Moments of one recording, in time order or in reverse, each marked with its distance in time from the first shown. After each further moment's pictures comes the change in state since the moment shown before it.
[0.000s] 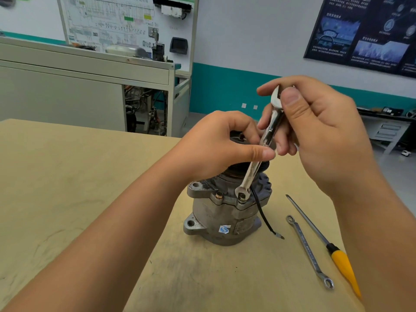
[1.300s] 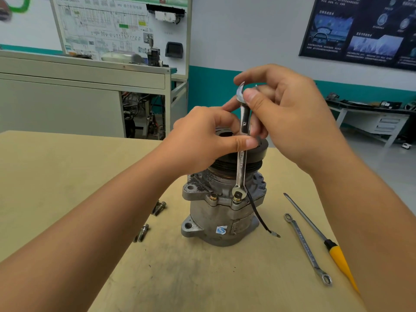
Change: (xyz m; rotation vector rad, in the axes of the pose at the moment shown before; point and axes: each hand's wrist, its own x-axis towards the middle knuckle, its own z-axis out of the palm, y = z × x) left_hand 0.007 -0.001 -0.009 0.205 0.034 -0.037; right_hand 0.022 -0.001 0.005 -0.119 -0.027 0.082
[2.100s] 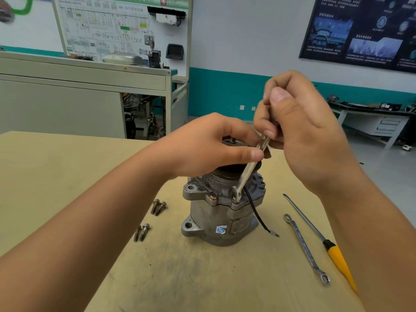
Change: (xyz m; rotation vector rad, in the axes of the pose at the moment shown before) left_hand -0.009 0.016 -0.009 -0.055 -0.277 0.064; right_hand -0.025 -0.004 -0.002 0.228 -0.021 -0.041
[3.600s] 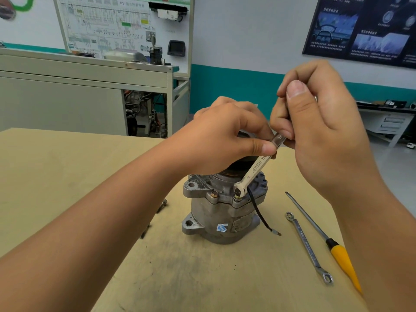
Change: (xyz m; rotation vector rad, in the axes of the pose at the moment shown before) left_hand 0.010 0.000 0.005 0.196 0.127 0.107; right_hand -0.008 0.000 -0.004 -0.093 0.118 -0.106
